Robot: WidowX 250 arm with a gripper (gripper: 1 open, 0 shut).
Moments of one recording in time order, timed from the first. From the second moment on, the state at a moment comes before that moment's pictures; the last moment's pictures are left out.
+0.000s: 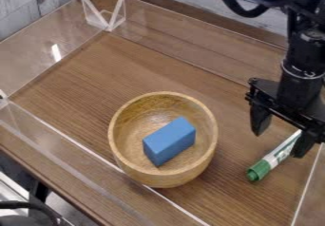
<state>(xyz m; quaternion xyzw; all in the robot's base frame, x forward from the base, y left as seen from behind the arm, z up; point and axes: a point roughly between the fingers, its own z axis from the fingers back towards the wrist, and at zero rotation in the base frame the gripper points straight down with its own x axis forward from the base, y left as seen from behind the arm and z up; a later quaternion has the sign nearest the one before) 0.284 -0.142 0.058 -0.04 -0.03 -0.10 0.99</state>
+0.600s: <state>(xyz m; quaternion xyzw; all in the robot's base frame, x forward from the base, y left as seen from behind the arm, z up) 0.286 -0.142 0.058 -0.04 -0.03 -0.11 0.99</state>
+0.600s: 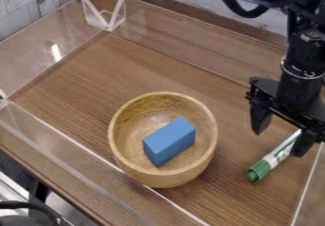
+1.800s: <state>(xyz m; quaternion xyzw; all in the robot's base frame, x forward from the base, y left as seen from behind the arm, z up) 0.277 -0.145 0.034 -0.04 -0.03 -0.13 0.99</state>
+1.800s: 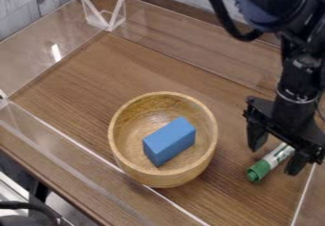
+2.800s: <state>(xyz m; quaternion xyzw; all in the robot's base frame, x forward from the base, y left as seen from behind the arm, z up) 0.270 -0.148 0.020 -0.05 -0.05 -0.14 0.99</state>
